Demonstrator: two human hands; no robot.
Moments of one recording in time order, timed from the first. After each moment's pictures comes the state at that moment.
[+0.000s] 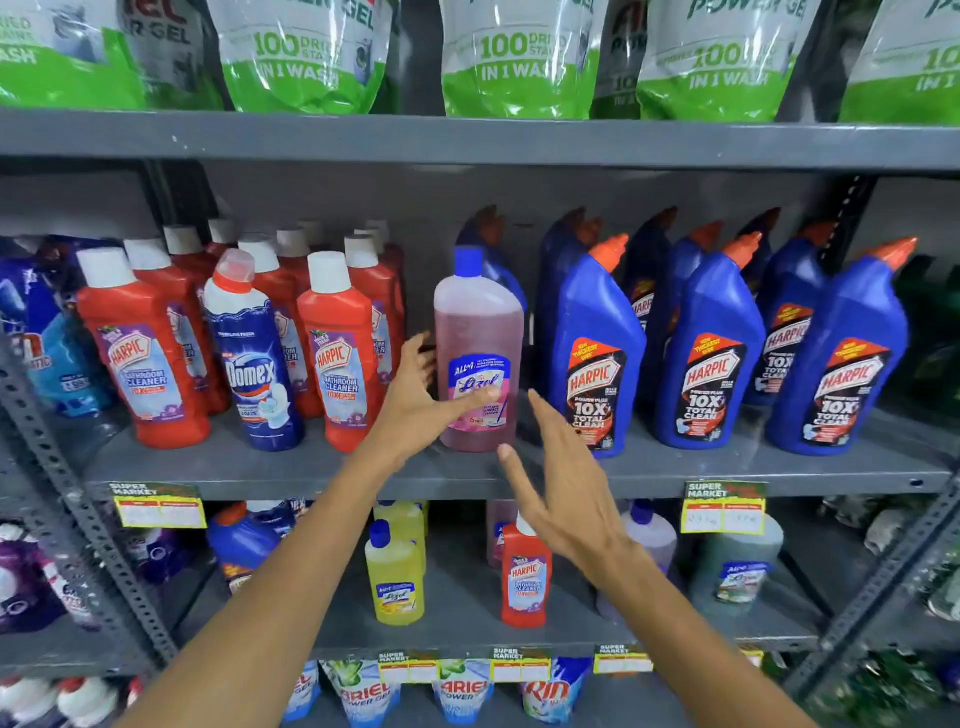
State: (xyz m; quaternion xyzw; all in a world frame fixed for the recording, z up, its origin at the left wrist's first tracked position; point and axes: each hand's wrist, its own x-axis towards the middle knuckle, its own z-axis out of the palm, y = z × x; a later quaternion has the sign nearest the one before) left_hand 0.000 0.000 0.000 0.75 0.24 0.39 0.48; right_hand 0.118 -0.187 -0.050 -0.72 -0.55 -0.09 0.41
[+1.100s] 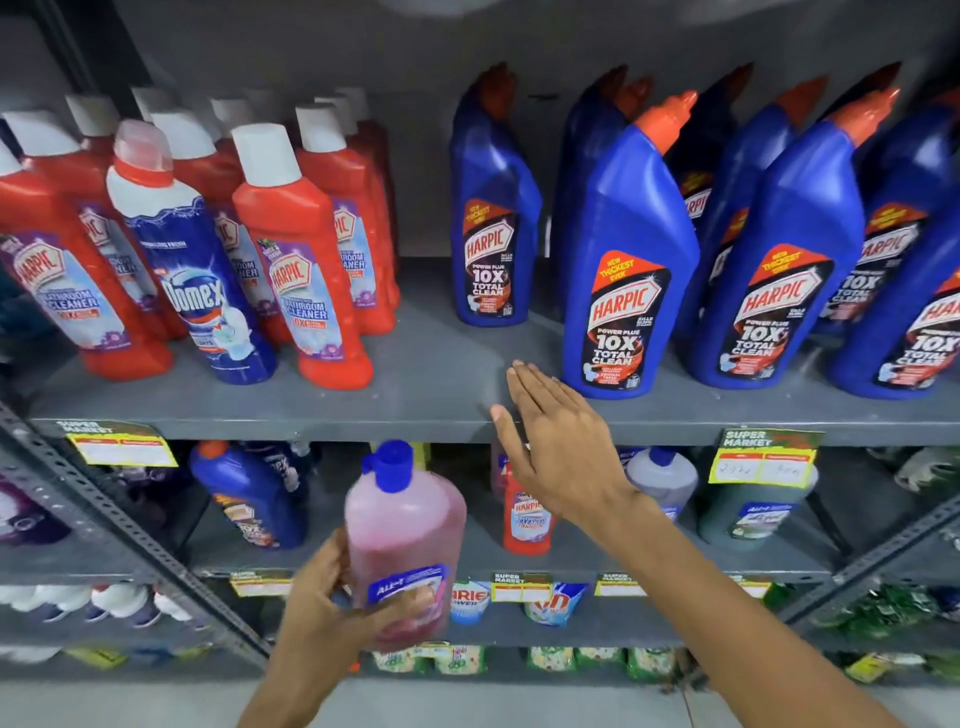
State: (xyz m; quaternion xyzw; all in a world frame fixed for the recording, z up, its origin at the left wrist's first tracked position) left_hand -0.138 -0.109 -0.172 0.66 0.41 0.33 0.53; right_hand 0.143 -0.154 -0.086 -0.79 -0.59 -0.11 0.16
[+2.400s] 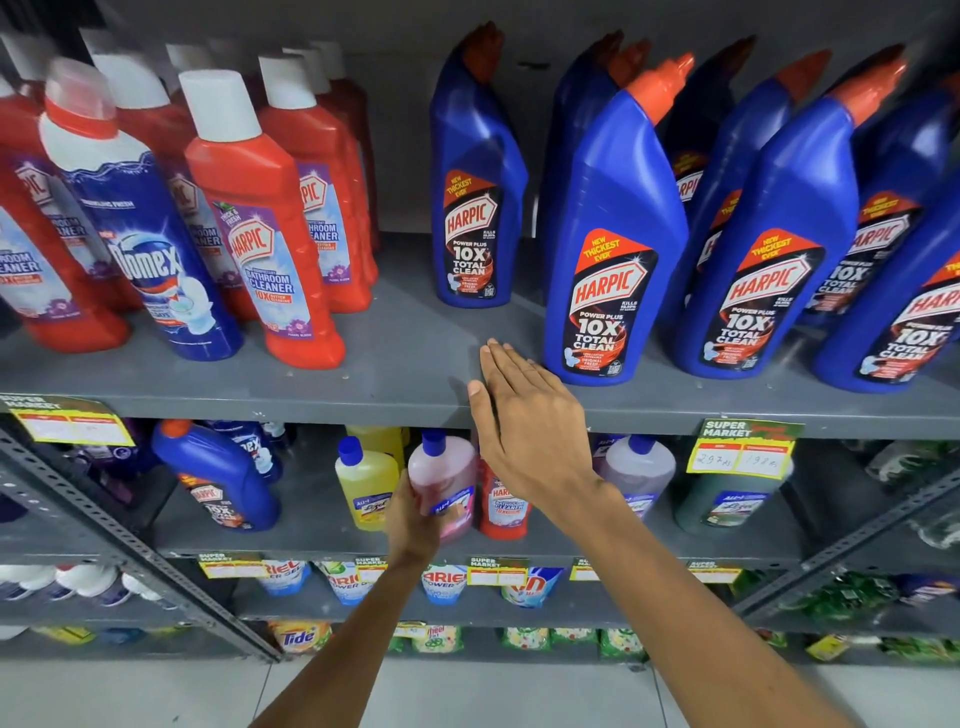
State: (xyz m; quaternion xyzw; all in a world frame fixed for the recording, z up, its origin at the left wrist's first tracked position) left_hand 0.014 -0.059 -0.286 0.65 0.51 0.32 0.46; right_hand 0.141 -0.143 -0.097 -0.78 -0.57 -0.16 0.20
